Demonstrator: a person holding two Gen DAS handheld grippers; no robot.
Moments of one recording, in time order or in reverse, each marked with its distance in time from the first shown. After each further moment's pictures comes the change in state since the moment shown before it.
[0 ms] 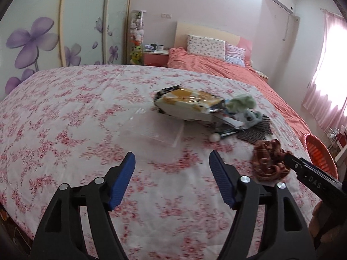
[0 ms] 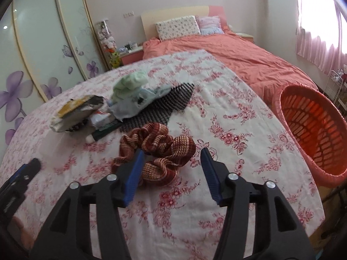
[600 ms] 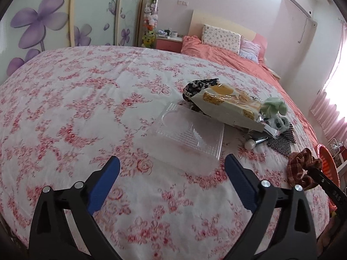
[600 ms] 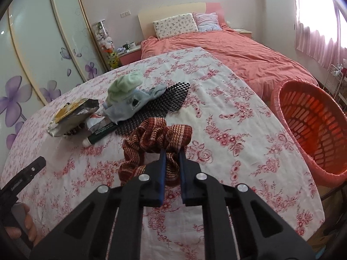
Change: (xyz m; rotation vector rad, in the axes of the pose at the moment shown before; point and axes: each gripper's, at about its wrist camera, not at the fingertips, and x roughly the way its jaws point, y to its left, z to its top) left arm 0.037 0.038 0.014 -0.083 0.102 0.024; right arm -0.003 -0.013 0.005 0.029 0.002 0.016
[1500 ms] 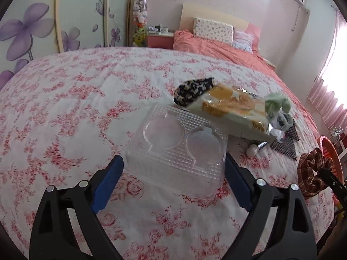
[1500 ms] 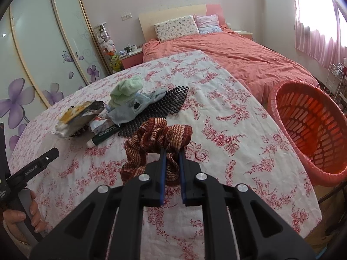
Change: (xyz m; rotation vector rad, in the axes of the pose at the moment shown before) left arm 0.011 -0.009 0.015 0.074 0.021 -0.011; right arm -0.012 -0.004 0.000 0.002 -0.021 0.018
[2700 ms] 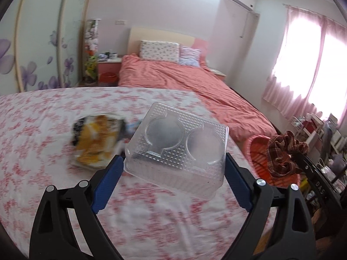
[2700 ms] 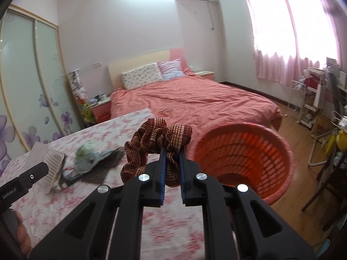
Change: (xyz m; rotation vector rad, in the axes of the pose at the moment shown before) left arm -0.077 -0.152 -0.004 0.150 -0.139 -0.284; right arm -0.113 -0.094 0.013 0.103 -0.329 -0.210
